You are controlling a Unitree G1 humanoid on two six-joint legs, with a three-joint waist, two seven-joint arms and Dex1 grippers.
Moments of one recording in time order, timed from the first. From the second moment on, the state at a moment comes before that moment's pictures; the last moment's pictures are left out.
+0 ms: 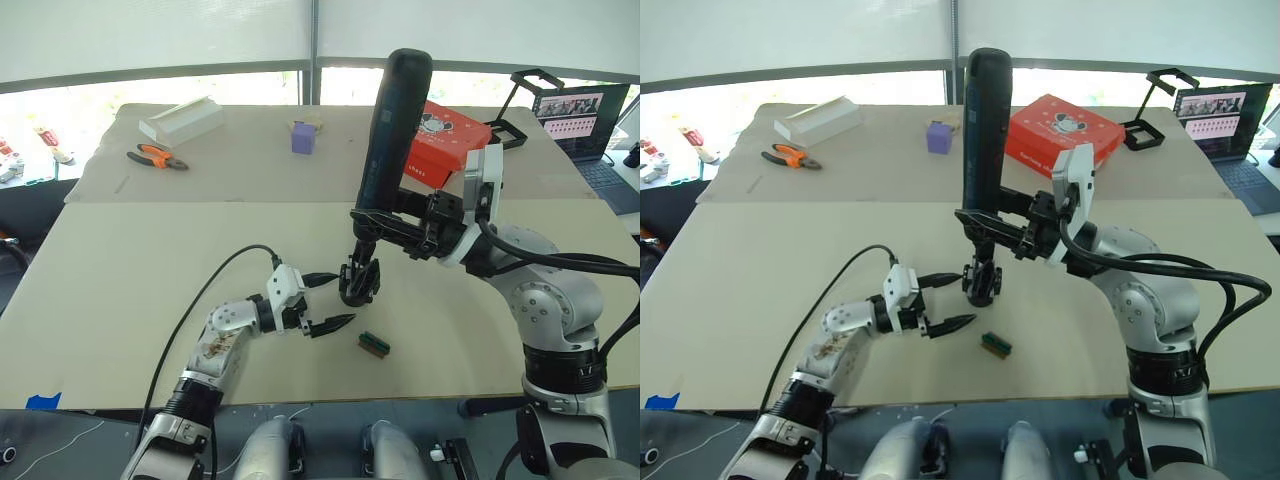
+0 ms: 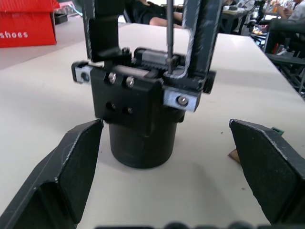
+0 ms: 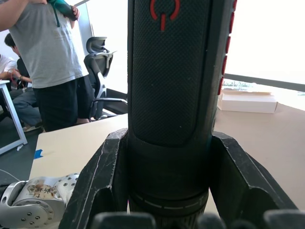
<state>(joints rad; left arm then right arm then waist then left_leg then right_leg) -0.35 0.26 -0.19 0.24 -0.25 -0.05 -1.01 -0.55 -0.48 -0.08 -0.31 0.73 0.60 0.83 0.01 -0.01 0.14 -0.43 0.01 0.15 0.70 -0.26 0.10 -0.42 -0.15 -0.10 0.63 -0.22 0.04</state>
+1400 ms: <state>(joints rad) -0.51 0.15 -0.22 0.51 -0.14 -0.15 -0.96 -0.54 -0.48 -0.07 -0.33 0.70 0.56 0.82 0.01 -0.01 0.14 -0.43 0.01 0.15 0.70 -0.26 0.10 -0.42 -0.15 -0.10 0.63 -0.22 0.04</state>
